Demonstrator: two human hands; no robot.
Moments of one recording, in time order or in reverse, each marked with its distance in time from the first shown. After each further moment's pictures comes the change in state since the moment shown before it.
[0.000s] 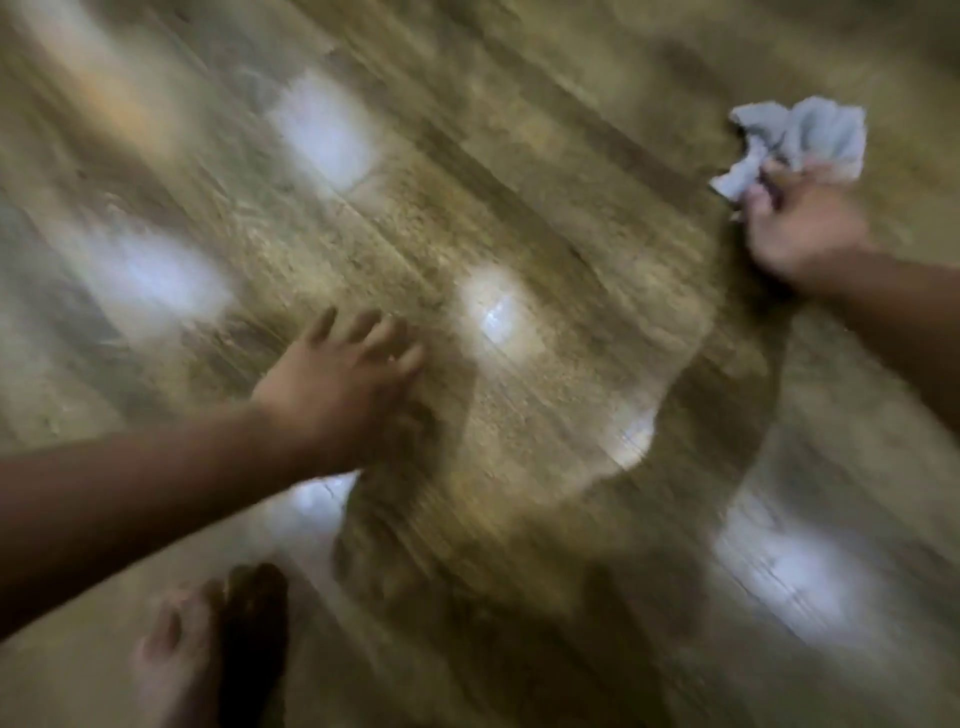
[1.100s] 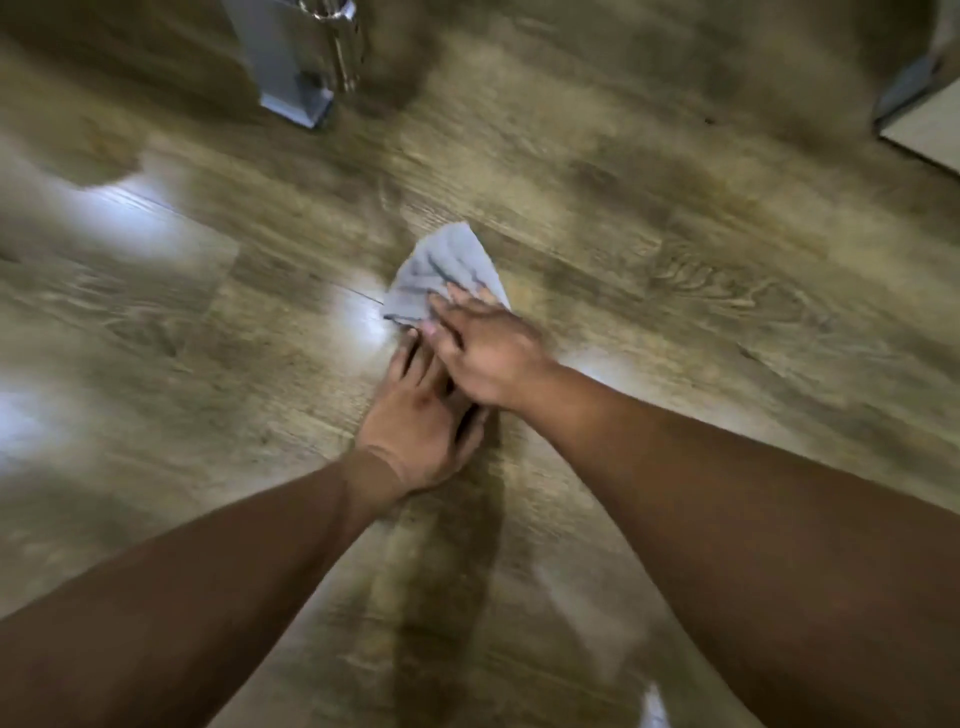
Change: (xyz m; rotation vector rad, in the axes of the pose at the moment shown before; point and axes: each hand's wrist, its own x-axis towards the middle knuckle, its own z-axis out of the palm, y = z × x) left_hand 0.193 -0.092 0.000 -0.267 0.556 0.353; right_hand 0.012 -0.258 0.049 0.139 -0.400 -0.141
